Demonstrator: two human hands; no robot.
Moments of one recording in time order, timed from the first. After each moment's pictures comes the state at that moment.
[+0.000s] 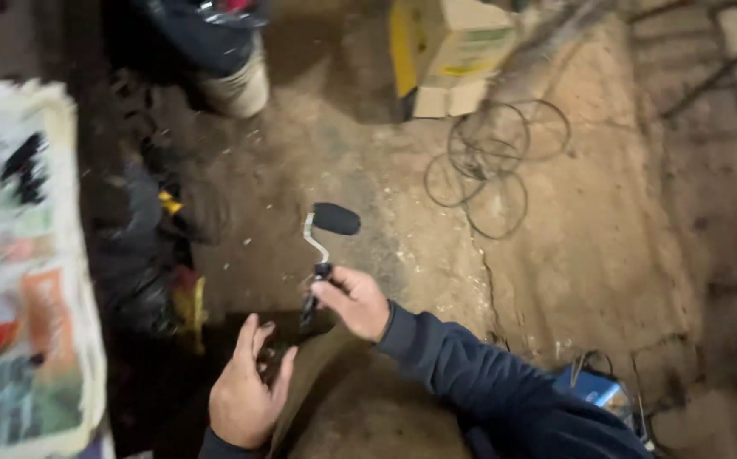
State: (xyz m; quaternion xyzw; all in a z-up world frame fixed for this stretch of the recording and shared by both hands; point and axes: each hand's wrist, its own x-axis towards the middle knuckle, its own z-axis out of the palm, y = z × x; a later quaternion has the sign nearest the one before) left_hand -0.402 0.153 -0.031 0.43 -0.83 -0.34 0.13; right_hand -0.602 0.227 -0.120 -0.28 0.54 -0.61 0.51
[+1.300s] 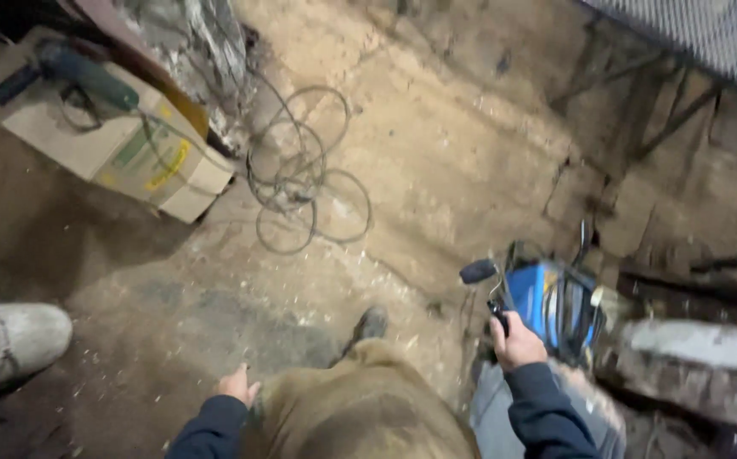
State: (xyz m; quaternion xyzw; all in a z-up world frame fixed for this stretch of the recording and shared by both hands) left_hand -0.779 0.225 -0.443 0.10 -0.93 -0.13 -0.33; right_hand -0.843 0.844 -0.228 0.18 0.96 -0.22 0.02
